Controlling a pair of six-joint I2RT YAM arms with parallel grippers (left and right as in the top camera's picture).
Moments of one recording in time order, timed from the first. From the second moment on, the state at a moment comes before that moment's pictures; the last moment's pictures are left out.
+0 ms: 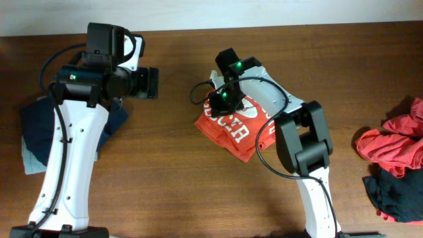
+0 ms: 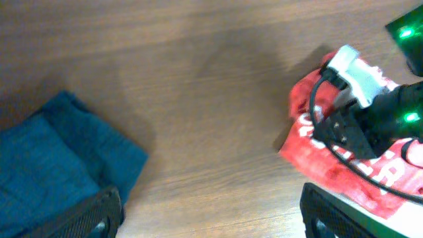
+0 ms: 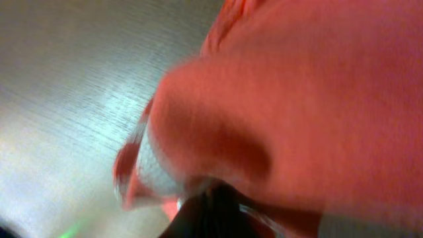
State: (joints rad) left arm -0.15 1.61 1.76 -1.12 0.03 0.01; right arm 0.40 2.36 1.93 -1.05 -0.44 0.13
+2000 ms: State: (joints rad) left arm -0.35 2.34 2.76 -1.65 0.17 0.19; right arm 0.18 1.73 1.50 -1.12 -0.32 0.02
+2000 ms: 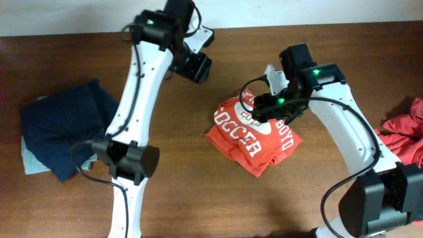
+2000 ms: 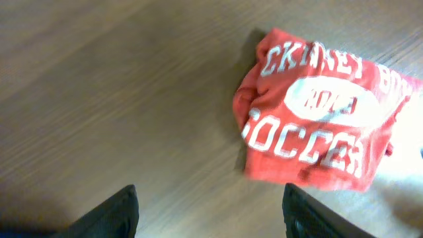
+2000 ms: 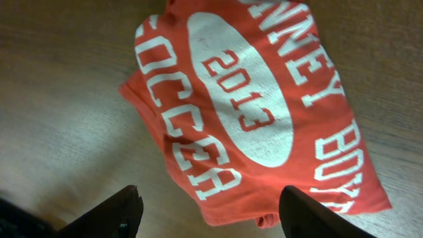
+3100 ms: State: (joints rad) left arm -0.14 1.53 0.99 -0.68 0.62 -0.39; right arm 0.11 2.05 1.42 -1.14 -0.39 0.18
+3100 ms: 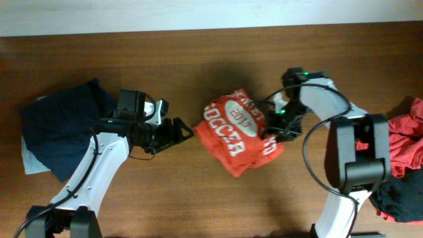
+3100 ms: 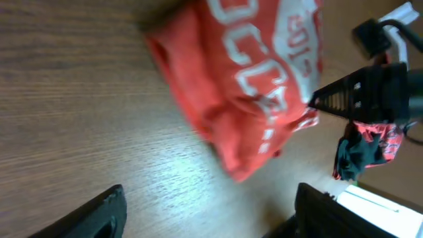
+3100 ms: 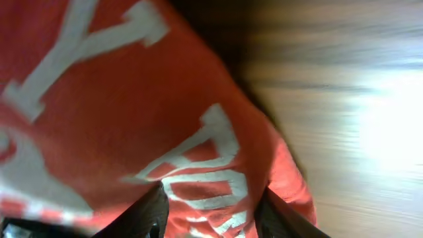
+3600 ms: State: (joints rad) left arm -0.14 1.77 0.94 -0.54 0.74 -0.47; right arm 0.18 2.05 1.42 -1.16 -0.67 0.13
